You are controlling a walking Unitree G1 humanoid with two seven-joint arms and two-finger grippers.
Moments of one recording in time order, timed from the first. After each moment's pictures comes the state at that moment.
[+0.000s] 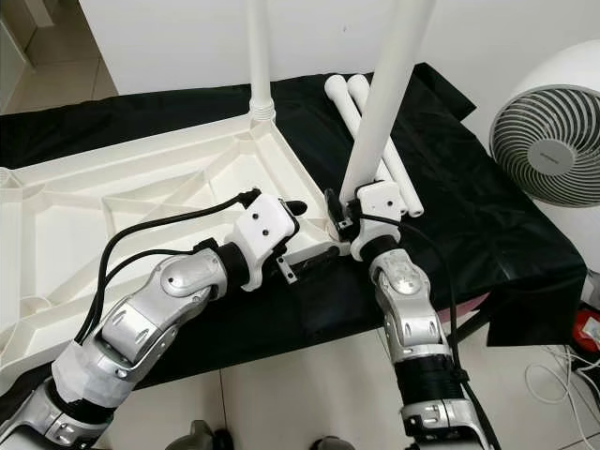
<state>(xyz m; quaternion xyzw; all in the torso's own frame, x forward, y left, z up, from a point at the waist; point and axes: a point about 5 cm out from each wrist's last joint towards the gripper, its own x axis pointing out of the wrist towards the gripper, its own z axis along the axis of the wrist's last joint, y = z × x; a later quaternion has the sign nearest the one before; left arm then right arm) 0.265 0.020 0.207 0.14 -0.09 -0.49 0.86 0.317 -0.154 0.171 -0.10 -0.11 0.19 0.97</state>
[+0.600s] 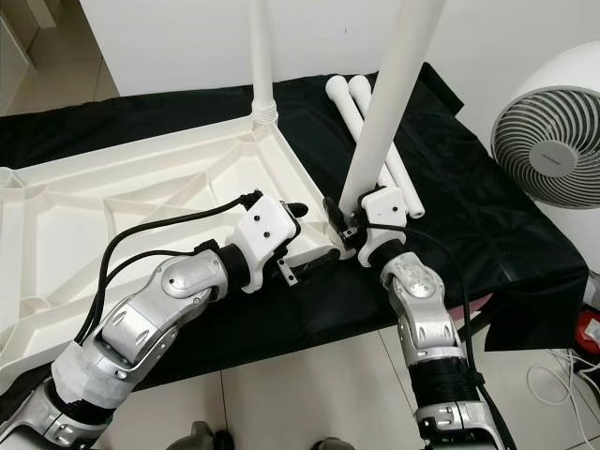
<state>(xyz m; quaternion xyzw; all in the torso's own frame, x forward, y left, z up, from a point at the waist) 0.263 0.018 0.207 0.14 -0.09 -0.49 0.86 0.323 -0.163 0.170 -0.09 -0.08 0.22 0.97</state>
